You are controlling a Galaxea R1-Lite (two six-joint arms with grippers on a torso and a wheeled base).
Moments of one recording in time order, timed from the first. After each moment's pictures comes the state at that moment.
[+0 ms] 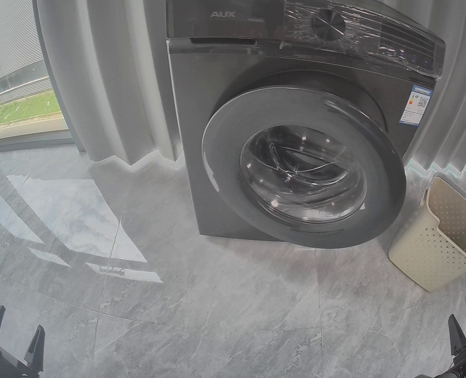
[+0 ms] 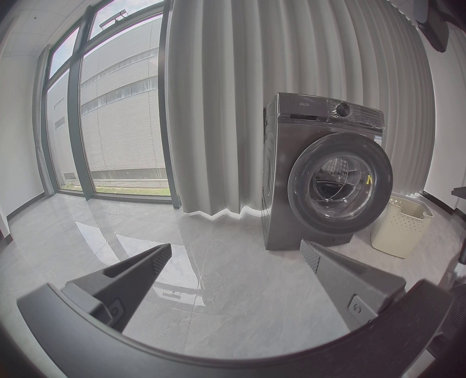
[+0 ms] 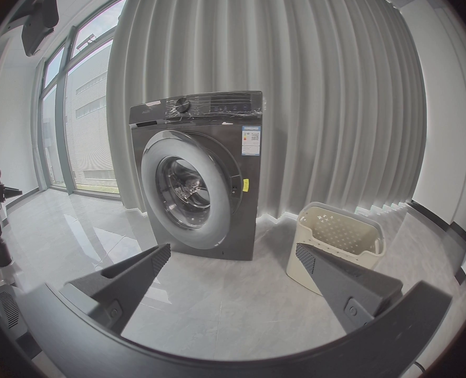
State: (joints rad) left arm -0.13 0.11 -0.02 -0.07 0.13 0.01; right arm 0.01 0.02 -0.02 -0.01 0.01 -0.01
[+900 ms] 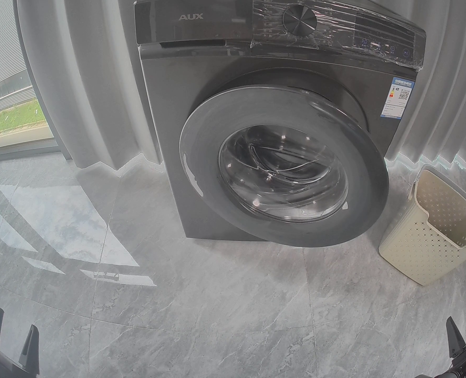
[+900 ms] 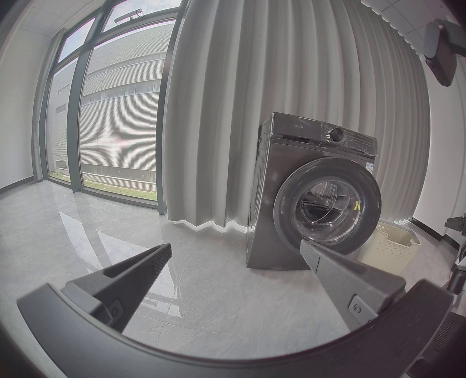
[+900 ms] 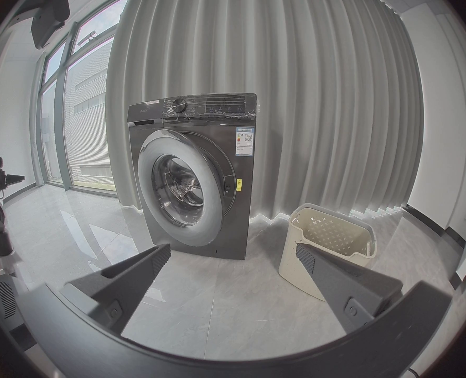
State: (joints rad) left arm 0.00 0.01 -0.02 -0.07 0.00 -0.11; right arm 0.01 0.02 -0.02 -0.01 0.04 -0.05
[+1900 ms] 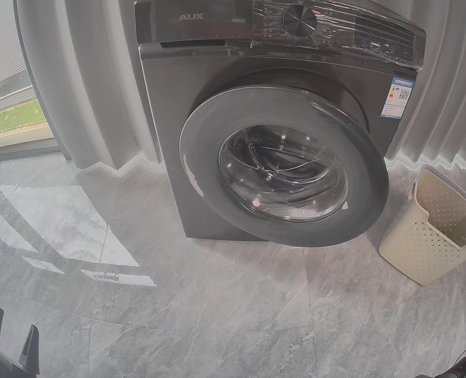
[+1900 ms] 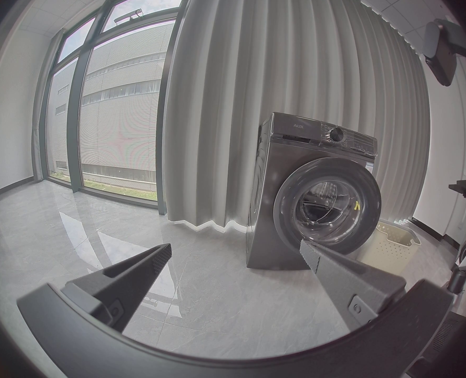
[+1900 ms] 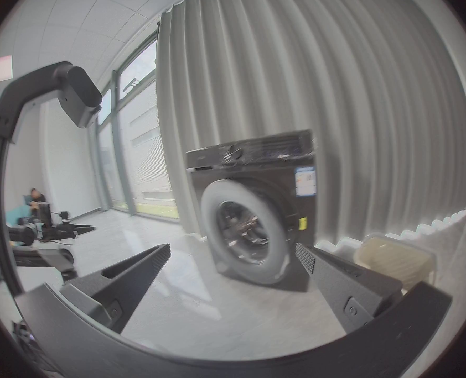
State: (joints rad) left arm 0.00 0.01 -0.02 -0.07 0.00 -0.11; right arm 0.00 0.19 -0.32 -0.03 0.43 0.07
